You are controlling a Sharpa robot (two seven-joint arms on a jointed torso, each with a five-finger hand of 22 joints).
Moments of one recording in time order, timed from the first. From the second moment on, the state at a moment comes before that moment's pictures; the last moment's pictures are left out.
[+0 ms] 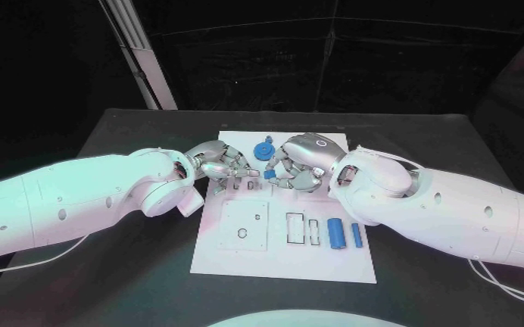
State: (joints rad) left arm 1.29 -0.87 -0.24 1.56 -0.51 -0.17 -0.03; left_hand 1.13 -0.17 0.33 0.12 0.05 0.83 0.08 0.75 0.20 1.09 0.01 0.95 0.36 1.47 -0.05 1.49 1.31 0.15 1.36 0.05 1.05 0.85; right arm 1.11 -0.70 -0.01 1.61 -1.71 -0.35 -0.06; right_hand 1.27 -0.09 0.34 0.09 0.34 1.11 0.11 0.14 0.07 1.27 0.01 1.03 0.95 1.47 -0.05 1.37 1.31 0.08 1.36 0.05 1.40 1.20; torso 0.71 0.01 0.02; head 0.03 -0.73
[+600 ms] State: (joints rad) left arm 1.29 -0.86 -0.24 1.56 -0.53 -0.17 -0.04; left_hand 1.11 -0.14 0.16 0.19 0.05 0.85 0.07 0.75 0.19 1.10 0.00 0.96 0.37 1.47 -0.06 1.50 1.31 0.14 1.36 0.04 1.09 0.89; right arm 1.11 -0.69 -0.01 1.61 -1.71 -0.35 -0.07; right_hand 1.27 -0.09 0.34 0.09 0.34 1.11 0.11 0.14 0.07 1.28 0.01 1.03 0.95 1.47 -0.05 1.37 1.31 0.08 1.36 0.05 1.40 1.20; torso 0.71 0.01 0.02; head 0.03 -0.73
